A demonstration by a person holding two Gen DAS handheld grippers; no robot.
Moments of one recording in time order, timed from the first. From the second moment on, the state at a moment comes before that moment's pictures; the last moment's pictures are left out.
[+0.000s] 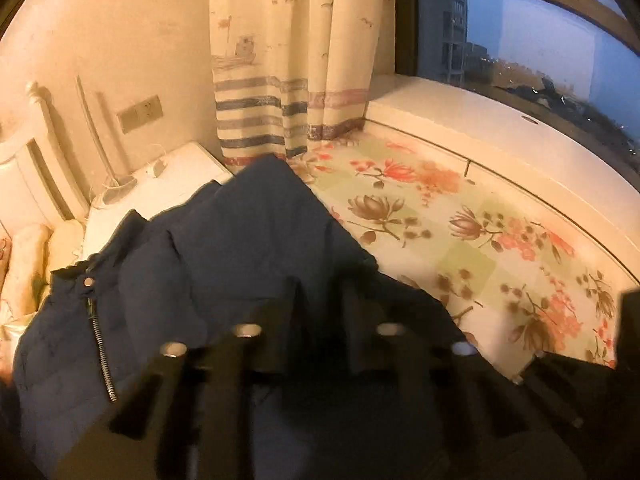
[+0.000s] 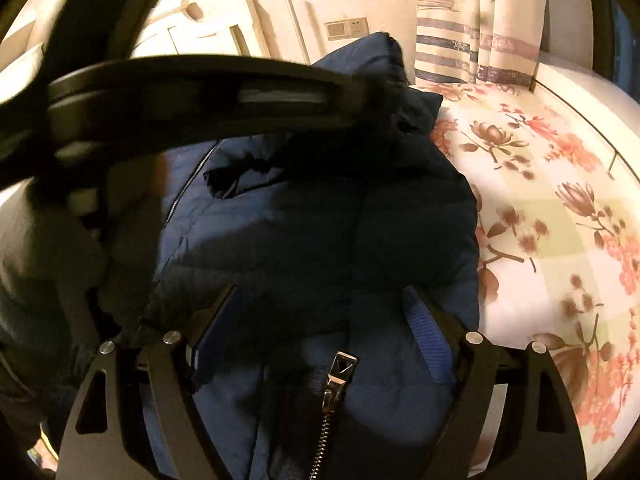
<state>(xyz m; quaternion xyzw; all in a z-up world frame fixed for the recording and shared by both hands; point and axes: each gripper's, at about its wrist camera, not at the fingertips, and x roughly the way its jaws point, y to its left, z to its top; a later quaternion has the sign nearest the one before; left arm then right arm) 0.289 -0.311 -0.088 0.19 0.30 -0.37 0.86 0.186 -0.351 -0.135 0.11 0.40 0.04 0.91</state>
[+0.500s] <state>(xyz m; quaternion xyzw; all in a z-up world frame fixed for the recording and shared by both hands) 0.282 -0.331 -0.091 0.24 0.27 -0.36 0.86 0.192 -0.352 -0.137 0.11 0.40 0.04 0.91</state>
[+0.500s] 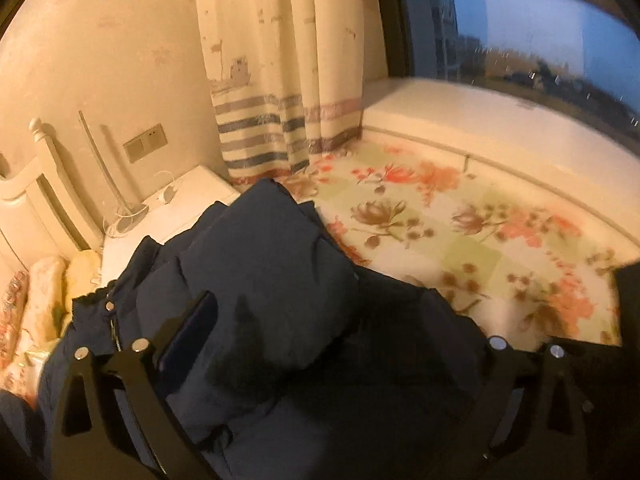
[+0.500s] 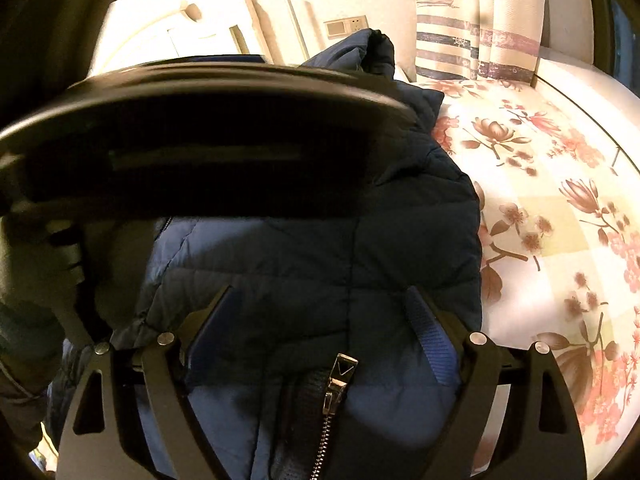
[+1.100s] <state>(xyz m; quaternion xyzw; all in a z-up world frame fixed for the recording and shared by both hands) 0.346 -0.018 -0.049 -0.16 0.29 -0.18 0.93 0.193 -0.351 -0.137 0.11 0.40 0.04 0.91</state>
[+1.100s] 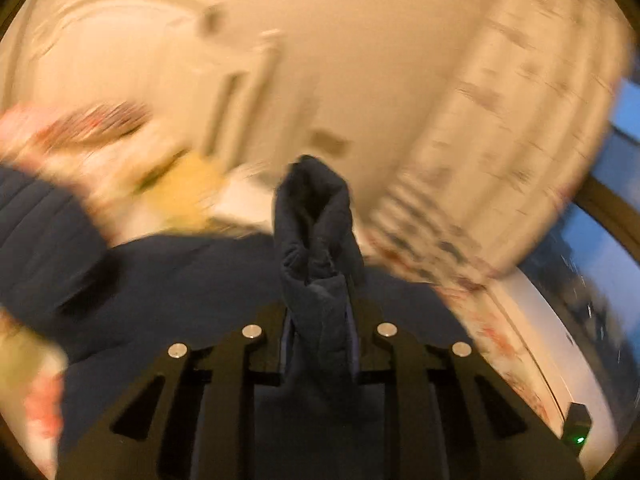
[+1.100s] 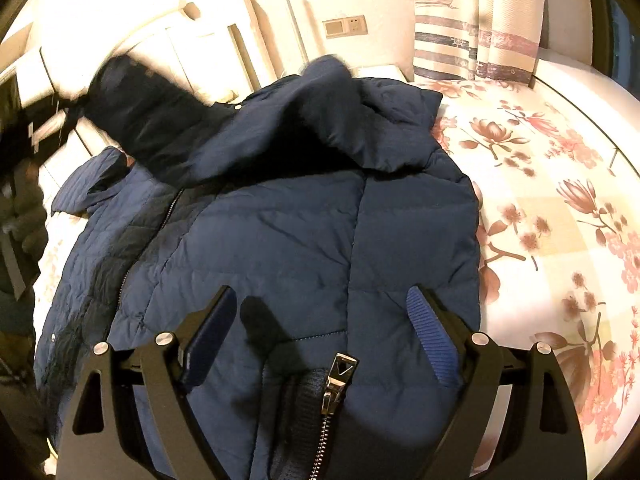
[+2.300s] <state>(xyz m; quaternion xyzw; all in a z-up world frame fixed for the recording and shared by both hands) 0.363 0.073 -0.149 -0.29 0.35 -0.19 0.87 0.285 -0.330 -0.131 -0.18 0.40 -0.09 0.90</state>
